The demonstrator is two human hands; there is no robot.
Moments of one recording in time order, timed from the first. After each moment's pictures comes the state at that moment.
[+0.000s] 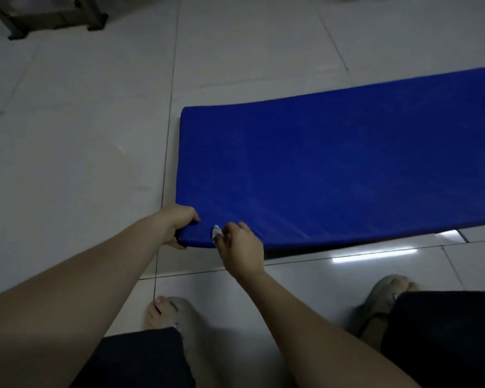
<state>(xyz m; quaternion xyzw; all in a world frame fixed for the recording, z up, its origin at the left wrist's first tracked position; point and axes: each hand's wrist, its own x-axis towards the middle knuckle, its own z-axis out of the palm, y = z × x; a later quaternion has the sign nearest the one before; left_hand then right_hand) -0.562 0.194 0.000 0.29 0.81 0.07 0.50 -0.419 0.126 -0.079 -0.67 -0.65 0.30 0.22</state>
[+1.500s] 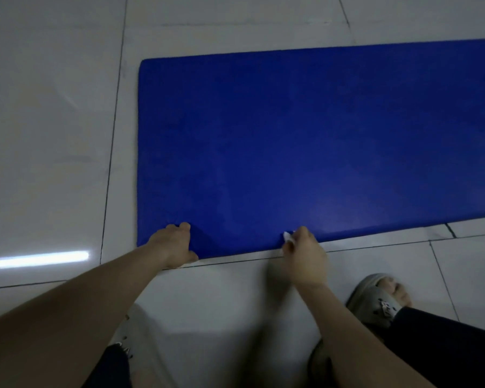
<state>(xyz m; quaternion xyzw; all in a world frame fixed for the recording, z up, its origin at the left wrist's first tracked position) -0.535 0.184 -0.156 0.66 0.61 -0.27 0.33 -0.248 0.121 -0.176 -0.80 -0.54 0.24 0.08</state>
